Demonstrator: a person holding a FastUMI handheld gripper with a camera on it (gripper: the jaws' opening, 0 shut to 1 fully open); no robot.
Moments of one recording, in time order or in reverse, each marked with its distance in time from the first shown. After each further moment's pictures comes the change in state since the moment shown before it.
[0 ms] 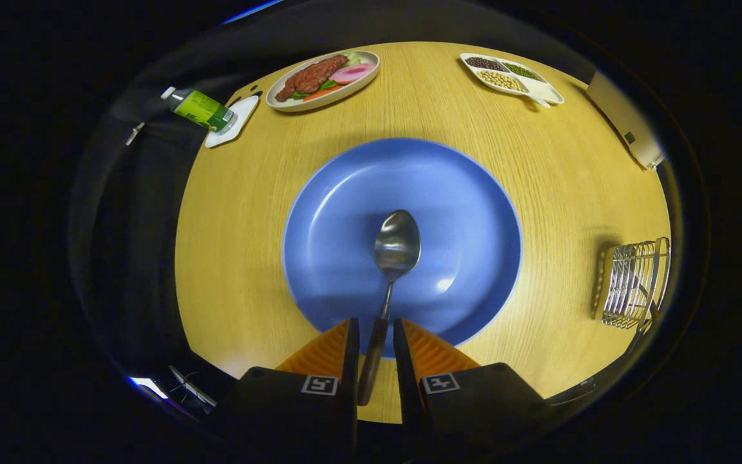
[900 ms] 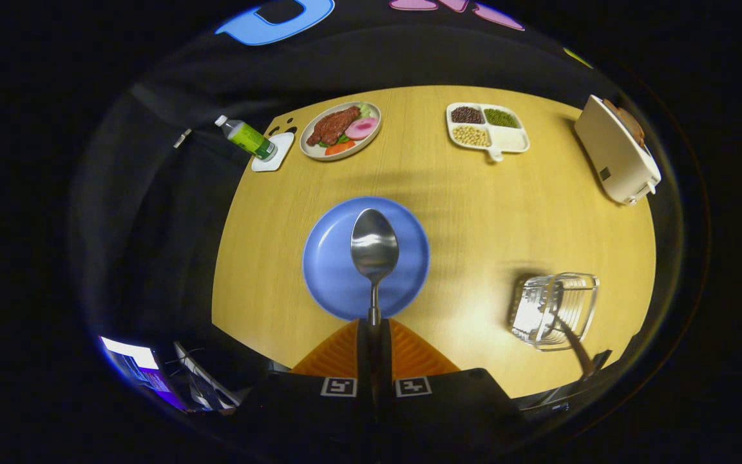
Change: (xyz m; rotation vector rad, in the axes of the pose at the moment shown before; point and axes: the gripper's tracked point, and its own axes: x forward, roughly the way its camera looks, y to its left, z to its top) arm -0.177 -0.090 0.028 -0.150 -0.141 0.092
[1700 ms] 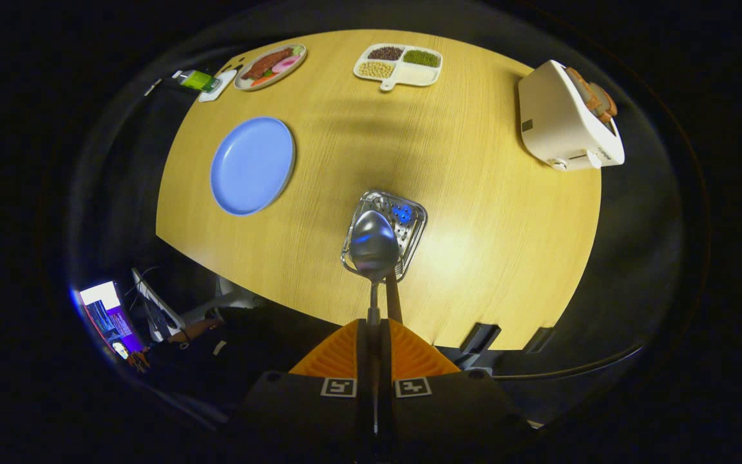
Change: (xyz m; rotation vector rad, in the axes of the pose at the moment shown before) arm -0.059 -0.174 -0.068 -0.103 0.522 -0.128
